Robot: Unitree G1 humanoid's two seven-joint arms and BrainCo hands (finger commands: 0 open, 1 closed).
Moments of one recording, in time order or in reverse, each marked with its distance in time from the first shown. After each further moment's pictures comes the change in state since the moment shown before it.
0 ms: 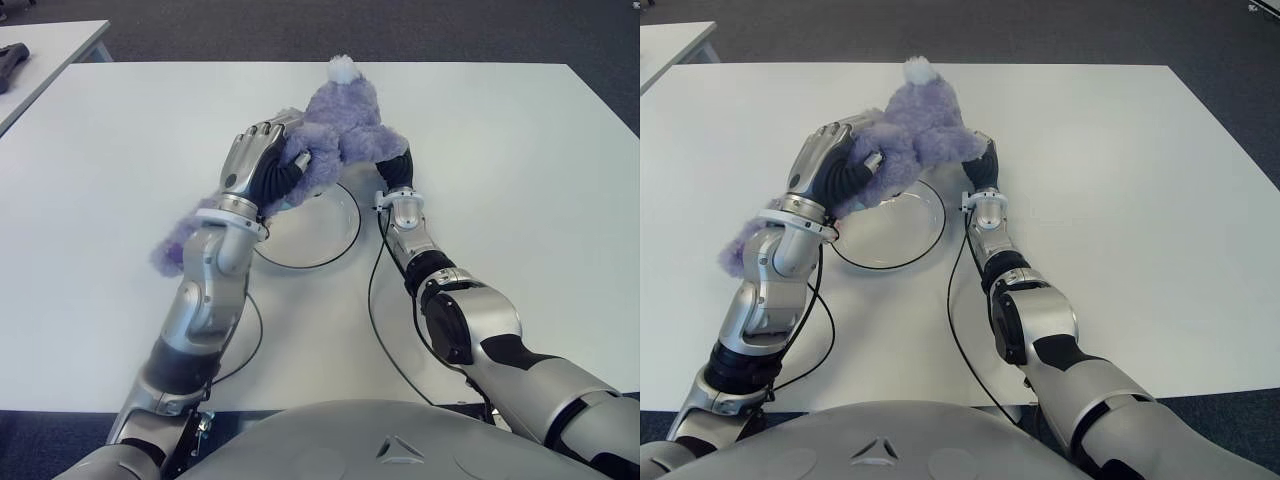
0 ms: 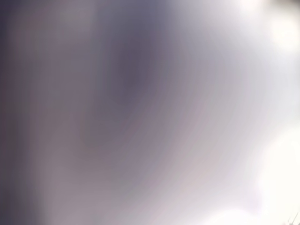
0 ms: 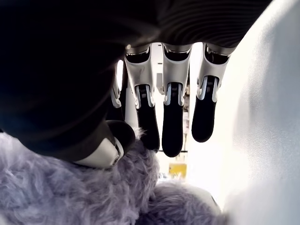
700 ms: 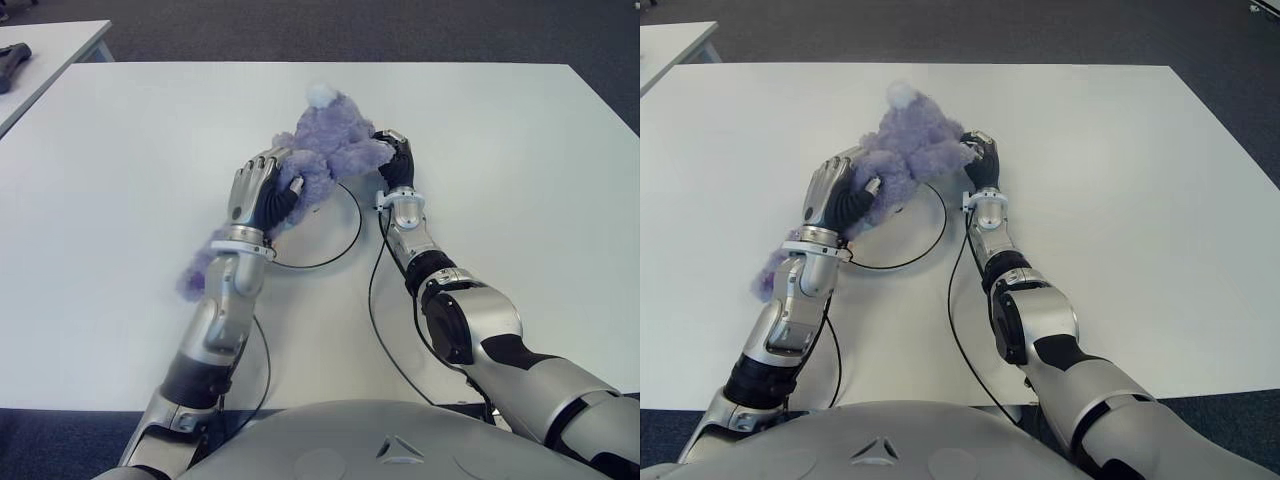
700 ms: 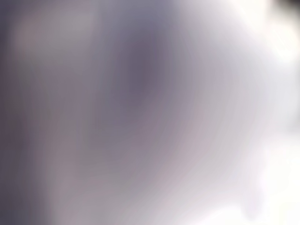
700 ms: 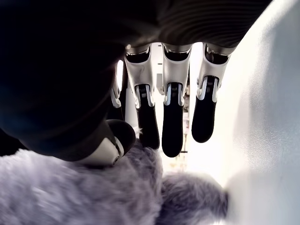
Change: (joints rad) left arm 0.111 -0.062 -0.001 0.203 -0.018 -0.144 0.262; right arm 0.001 -0.003 -0.002 0.000 0.000 0.000 -0.002
